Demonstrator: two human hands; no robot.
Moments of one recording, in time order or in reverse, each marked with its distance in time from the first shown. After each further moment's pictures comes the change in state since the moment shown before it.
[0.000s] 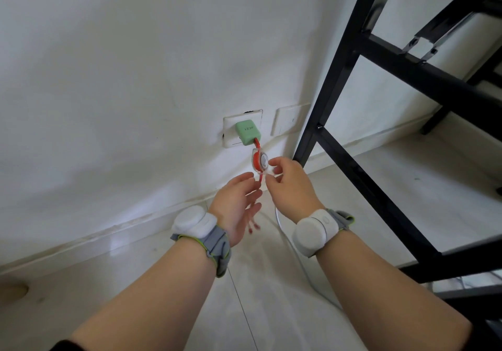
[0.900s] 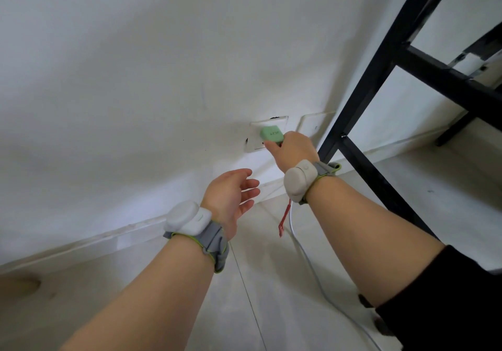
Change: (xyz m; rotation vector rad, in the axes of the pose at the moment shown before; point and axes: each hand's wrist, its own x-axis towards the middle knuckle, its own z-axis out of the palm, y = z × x) left_hand 0.002 0.040 -0.040 0.056 0.145 0.045; right_hand 0.095 -0.038 0.024 -0.366 0.011 0.059
